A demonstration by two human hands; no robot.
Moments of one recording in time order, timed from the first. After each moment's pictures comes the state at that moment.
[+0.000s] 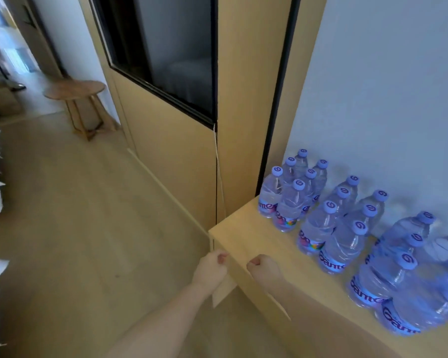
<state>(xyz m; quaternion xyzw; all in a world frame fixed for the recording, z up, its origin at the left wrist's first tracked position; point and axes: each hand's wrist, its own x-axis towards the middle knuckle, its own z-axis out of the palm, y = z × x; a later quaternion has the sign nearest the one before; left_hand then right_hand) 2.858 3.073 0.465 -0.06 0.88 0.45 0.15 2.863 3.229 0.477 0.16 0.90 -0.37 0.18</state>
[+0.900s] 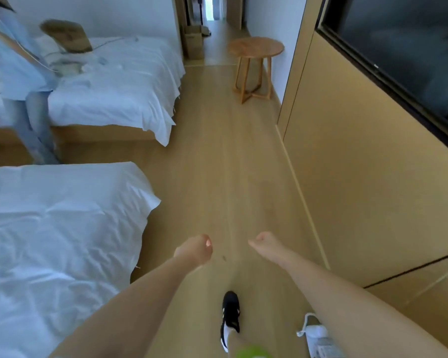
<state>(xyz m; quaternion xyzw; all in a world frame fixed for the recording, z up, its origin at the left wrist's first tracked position) 2.745 2.577 0.437 -0.34 0.88 0.27 0.18 2.614 2.734 0.443 -0.15 0.86 -0.24 0.41</state>
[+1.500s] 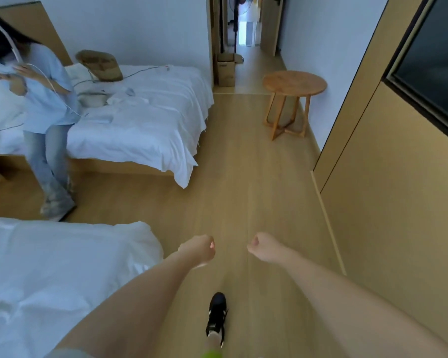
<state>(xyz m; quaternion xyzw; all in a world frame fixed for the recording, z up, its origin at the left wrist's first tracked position) 2.481 2.263 0.466 -0.36 0.89 0.22 0.19 2.334 2.400 0.461 -0.33 0.85 -0.12 0.39</state>
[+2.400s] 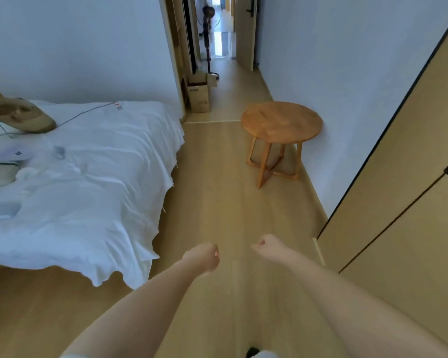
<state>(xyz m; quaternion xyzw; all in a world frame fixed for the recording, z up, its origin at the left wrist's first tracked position) 1.896 1.890 0.486 -0.31 0.90 0.20 0.24 1.761 2.025 0.478 -0.25 0.88 -0.19 0.36</state>
